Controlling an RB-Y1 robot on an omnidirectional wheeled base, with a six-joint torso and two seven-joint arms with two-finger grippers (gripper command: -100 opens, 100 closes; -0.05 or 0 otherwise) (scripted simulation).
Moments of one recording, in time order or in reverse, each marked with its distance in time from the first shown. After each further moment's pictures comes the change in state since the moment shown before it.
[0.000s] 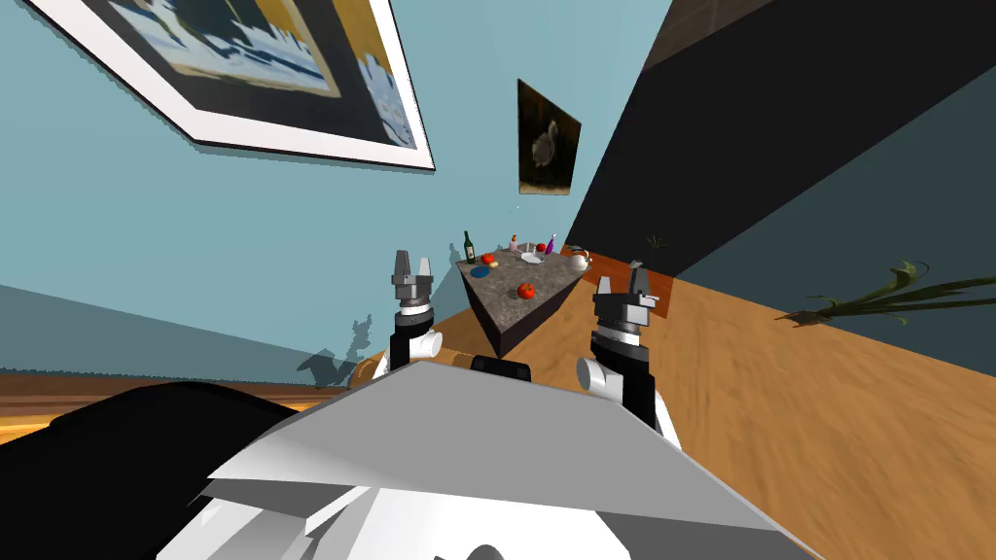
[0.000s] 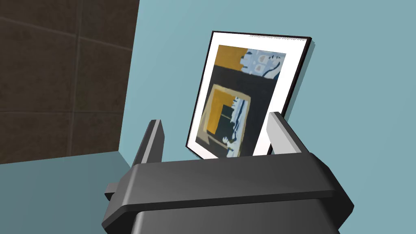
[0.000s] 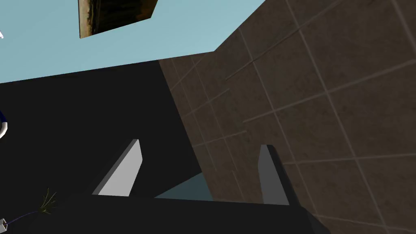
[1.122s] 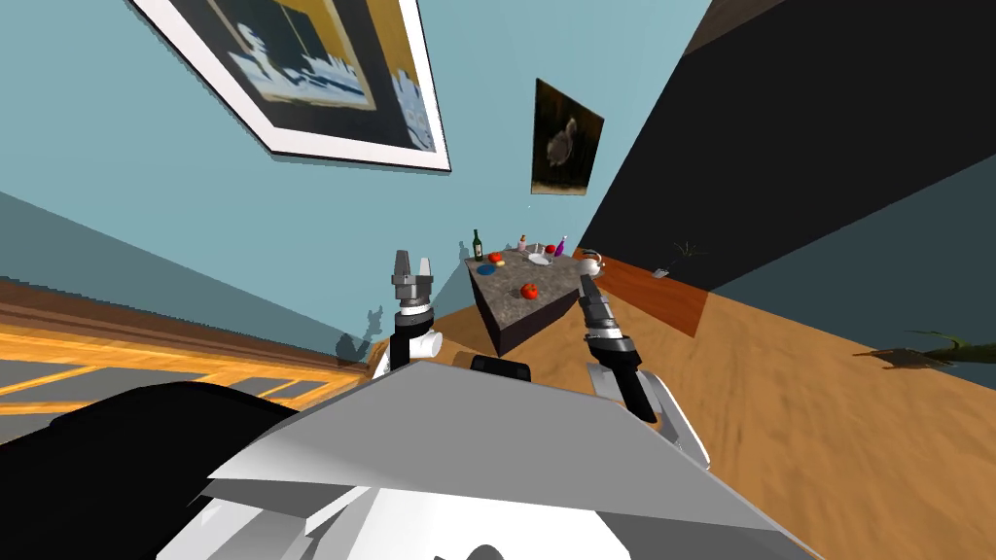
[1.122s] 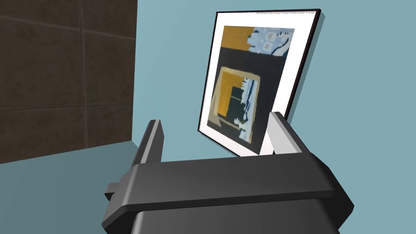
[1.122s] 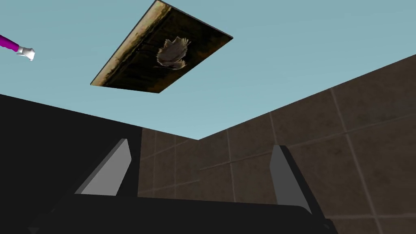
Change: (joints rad) left arm 0.000 0.000 0.000 0.000 0.000 0.000 0.000; right arm -0.021 -0.264 0.015 0.074 0.270 0.073 0.071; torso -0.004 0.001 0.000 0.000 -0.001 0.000
